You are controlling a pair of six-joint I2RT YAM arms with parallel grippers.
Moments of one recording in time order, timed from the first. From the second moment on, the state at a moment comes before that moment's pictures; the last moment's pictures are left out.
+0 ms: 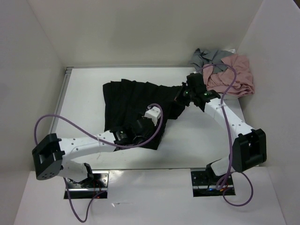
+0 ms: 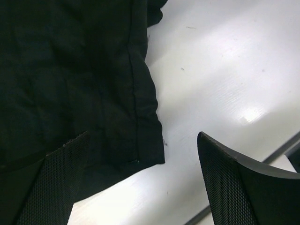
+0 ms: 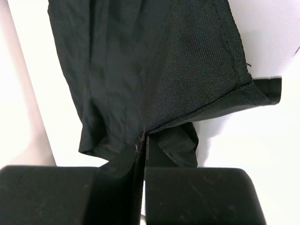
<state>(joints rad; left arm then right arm) -1.06 1.35 0.91 -0.15 -0.35 -0.41 0.34 1.43 1.16 -0.47 -0.13 0.80</state>
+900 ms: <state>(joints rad) -1.10 1.69 0.86 -0.02 -0.48 -0.59 0.27 1.43 1.19 -0.50 -0.17 0.76</state>
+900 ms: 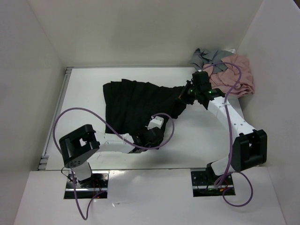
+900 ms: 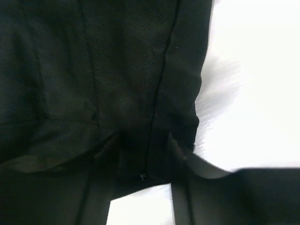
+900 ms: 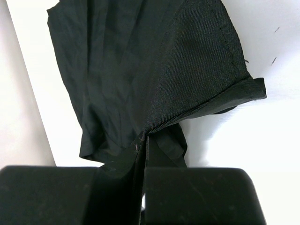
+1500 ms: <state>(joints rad) -1.10 1.76 0.90 0.01 -0.47 -0.59 0.25 1.43 1.19 -0.51 -0.18 0.75</state>
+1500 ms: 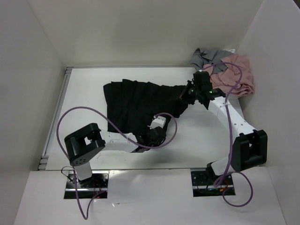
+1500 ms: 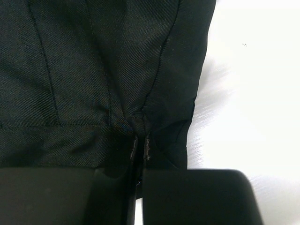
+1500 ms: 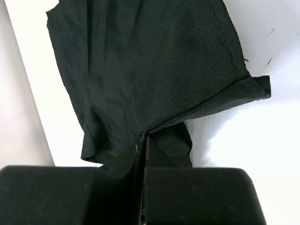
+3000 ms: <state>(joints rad) -0.77 1.21 1.46 -0.45 -0.50 -0.29 0.20 1.19 1.60 -0.63 -0.10 0.61</state>
